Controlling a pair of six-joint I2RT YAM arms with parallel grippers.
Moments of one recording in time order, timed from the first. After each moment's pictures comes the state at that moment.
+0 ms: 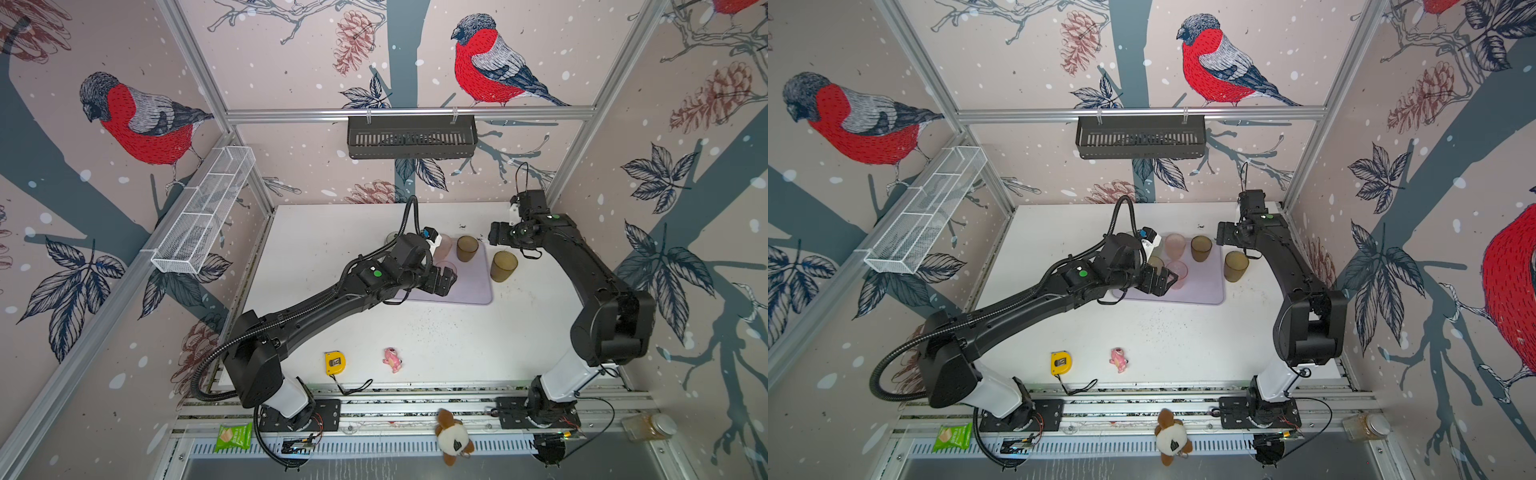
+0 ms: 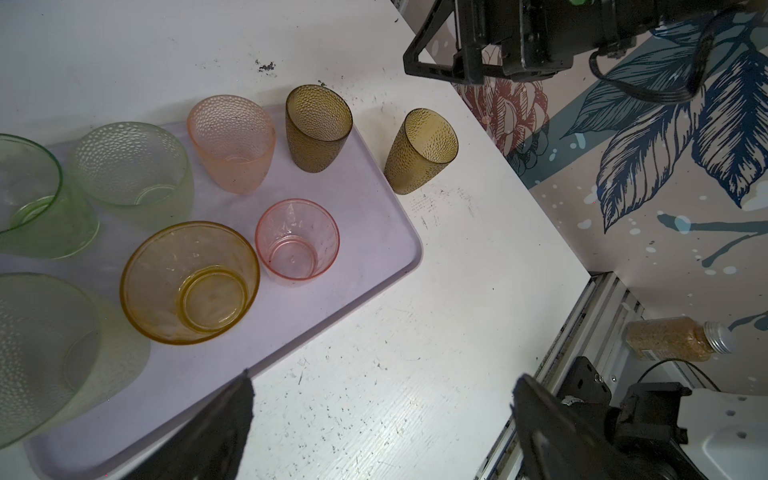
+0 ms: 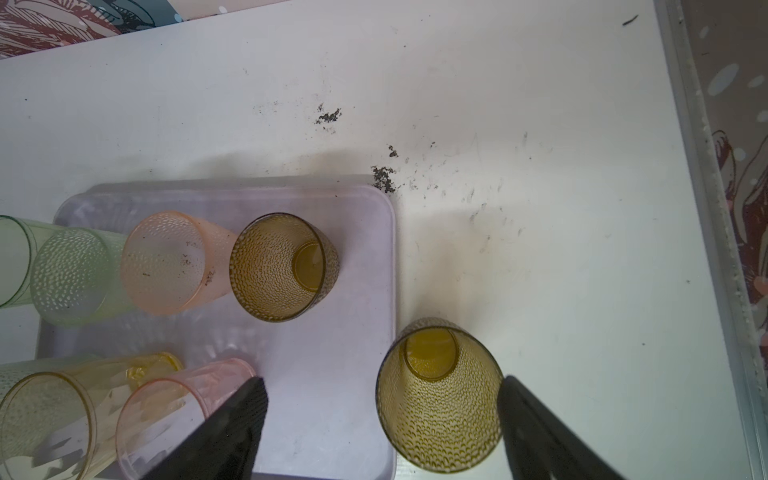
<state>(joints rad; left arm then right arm) -0.88 1.55 1.32 -0.41 0.11 -0.41 0.08 1.66 1.48 -0.78 -0.06 0.16</state>
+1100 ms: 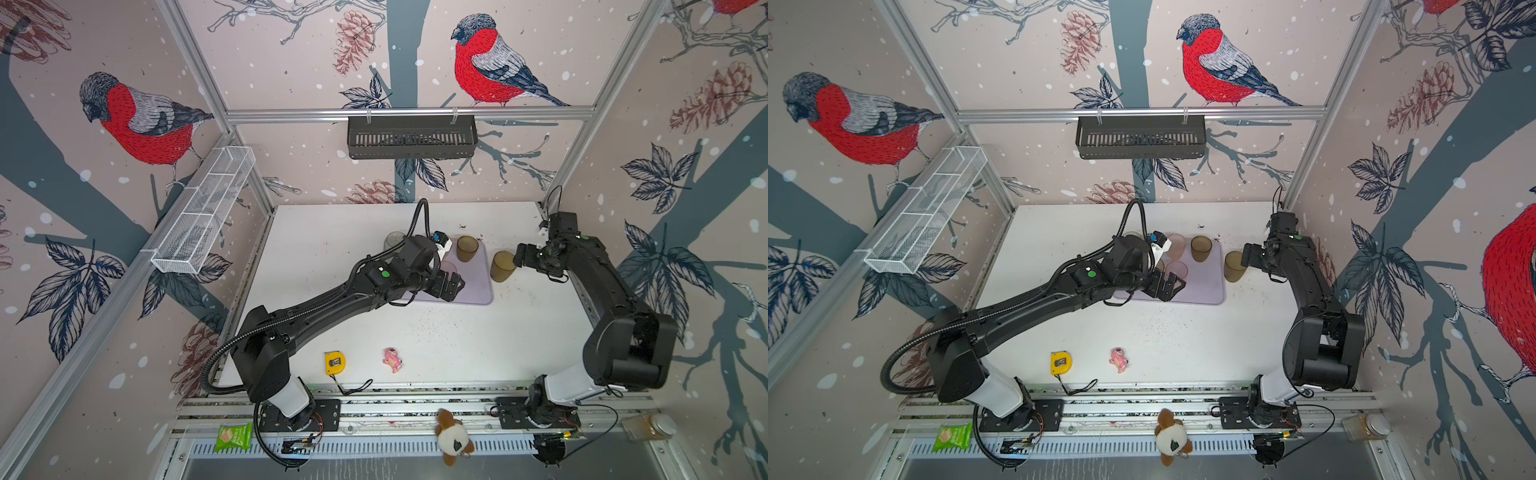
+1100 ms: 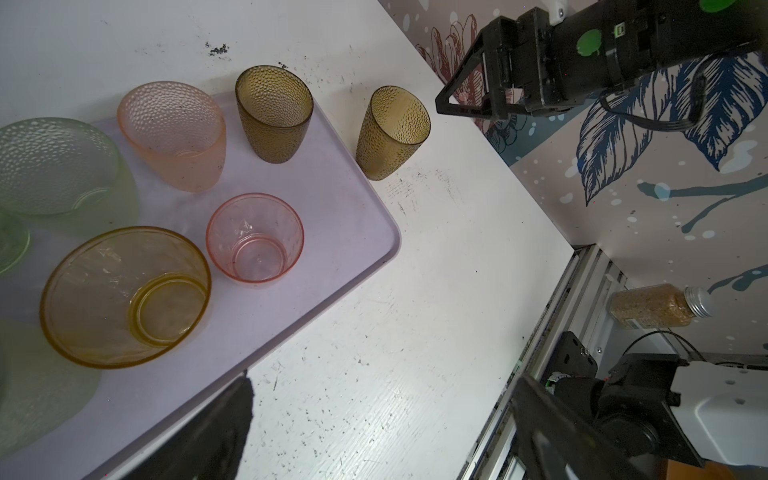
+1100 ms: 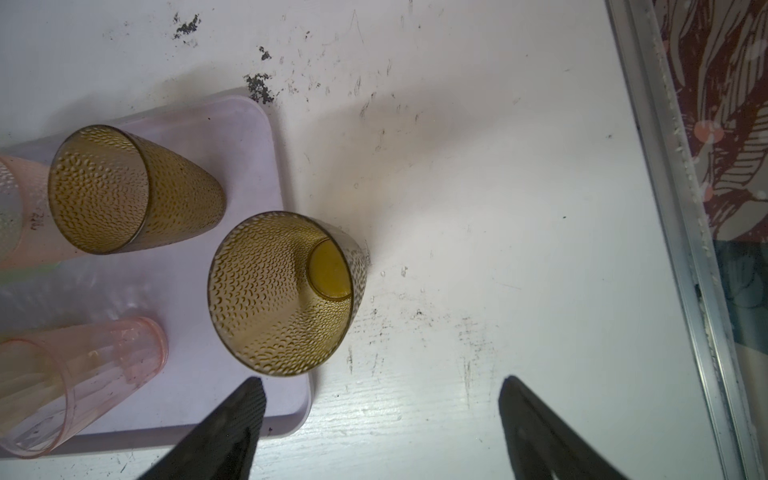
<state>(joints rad) -0.91 1.60 1.36 -0.41 0.17 -0.38 -0.12 1.55 1.25 -0.80 -0.11 0.12</state>
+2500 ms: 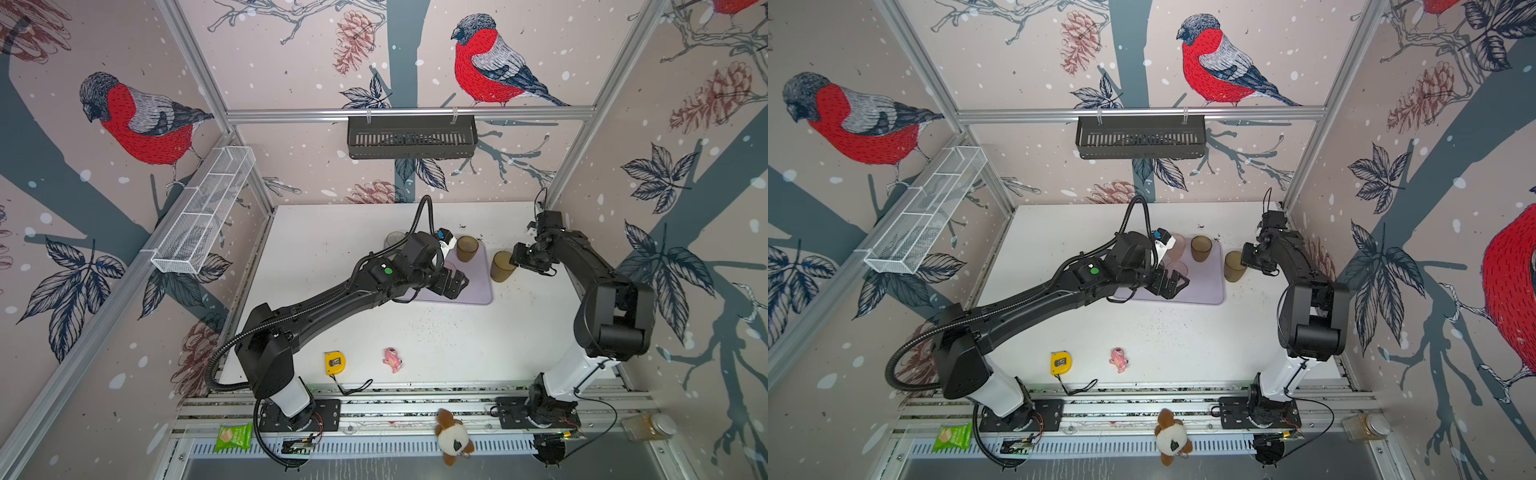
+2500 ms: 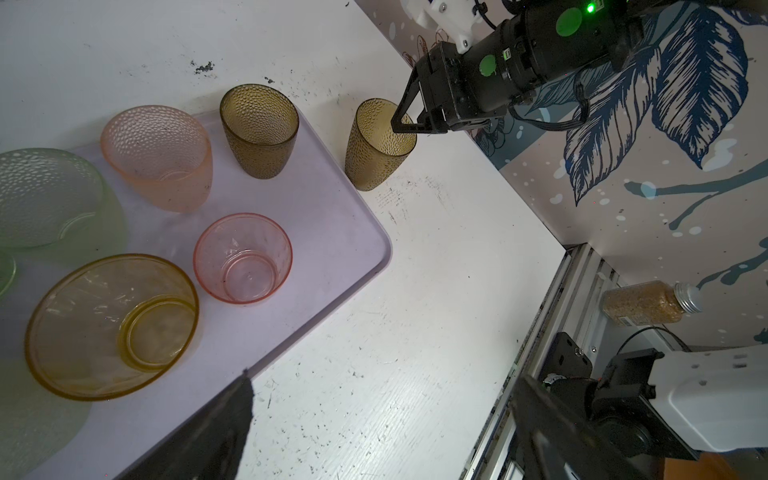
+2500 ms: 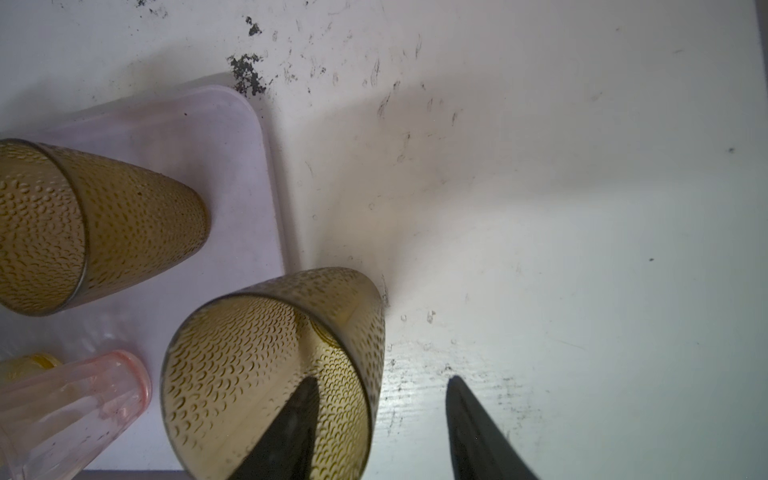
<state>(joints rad) -0.91 1.62 1.40 -0.41 0.18 -0.36 -0.10 1.74 1.32 -0.74 -0.15 0.13</state>
